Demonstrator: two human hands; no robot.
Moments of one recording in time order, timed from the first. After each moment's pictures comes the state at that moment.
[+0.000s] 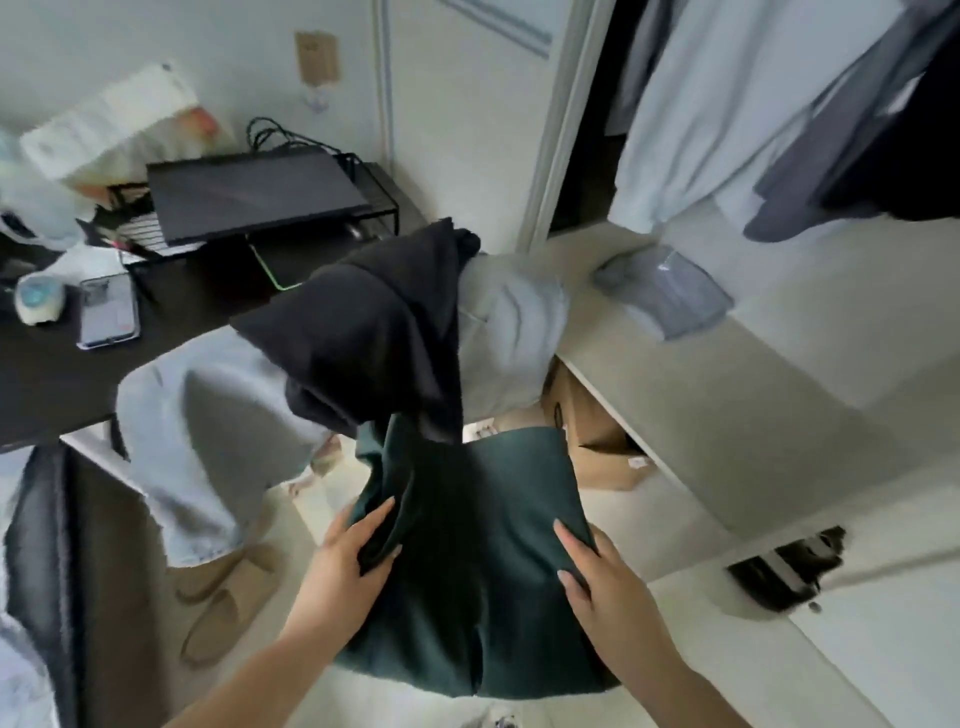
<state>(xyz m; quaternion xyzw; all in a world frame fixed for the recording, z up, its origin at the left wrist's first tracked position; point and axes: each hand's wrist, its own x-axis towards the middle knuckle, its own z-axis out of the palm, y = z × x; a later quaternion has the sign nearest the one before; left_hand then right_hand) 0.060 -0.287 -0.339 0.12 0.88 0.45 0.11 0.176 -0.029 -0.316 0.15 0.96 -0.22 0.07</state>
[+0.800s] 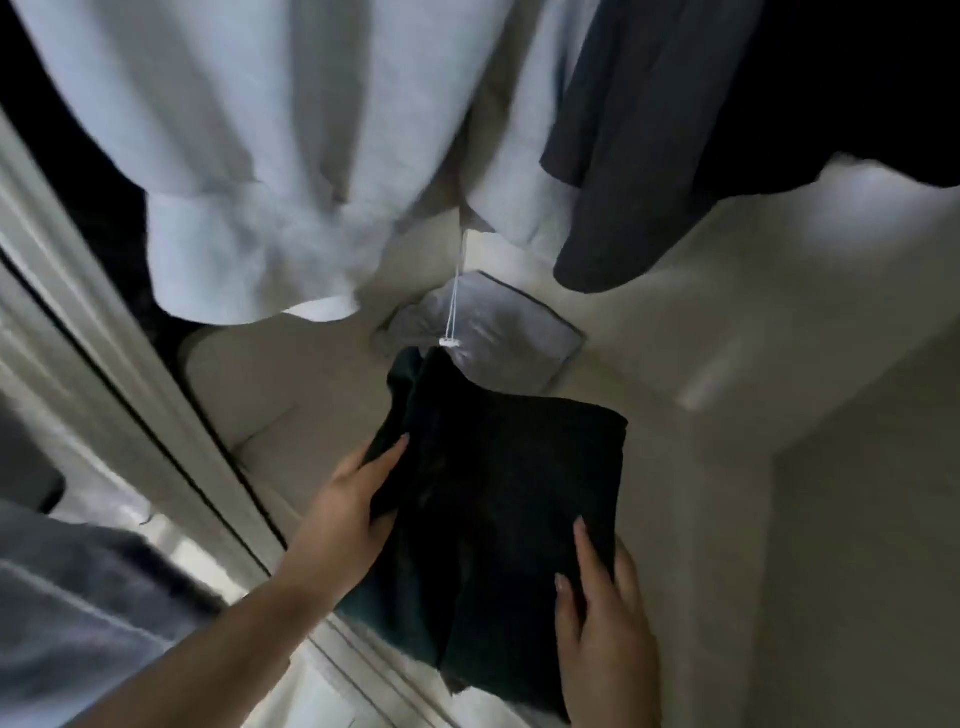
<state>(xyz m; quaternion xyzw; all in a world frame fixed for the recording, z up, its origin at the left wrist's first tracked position) -0.243 0.205 -0.446 0.41 0.81 0.41 0.10 -0.031 0.303 -0.427 0.45 0.85 -0.17 -0.21</state>
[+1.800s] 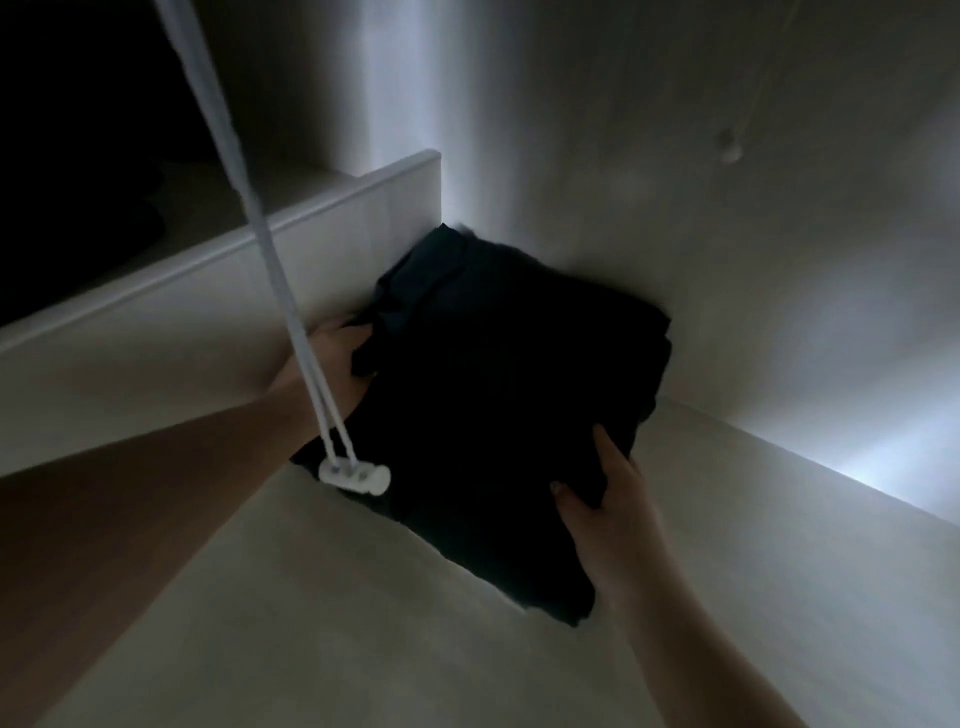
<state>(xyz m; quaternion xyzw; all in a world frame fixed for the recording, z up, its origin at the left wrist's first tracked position) -0.474 0.451 -0.492 0.43 0.87 0.24 0.09 -0.242 0.541 -0.535 0.41 0.75 -0.47 -0.21</state>
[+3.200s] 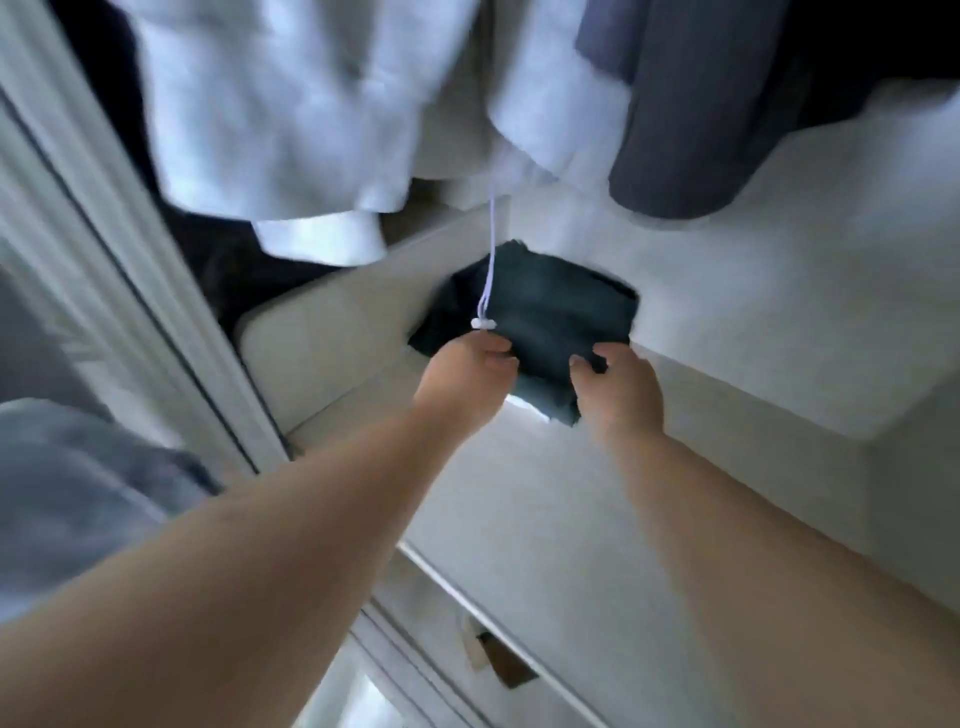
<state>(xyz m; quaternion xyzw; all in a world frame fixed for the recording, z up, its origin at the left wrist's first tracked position) -0.265 0.310 -0.395 0.33 0.82 0.44 0.14 -0.166 0.424 -0.407 0.47 0.79 -0.33 -0.22</state>
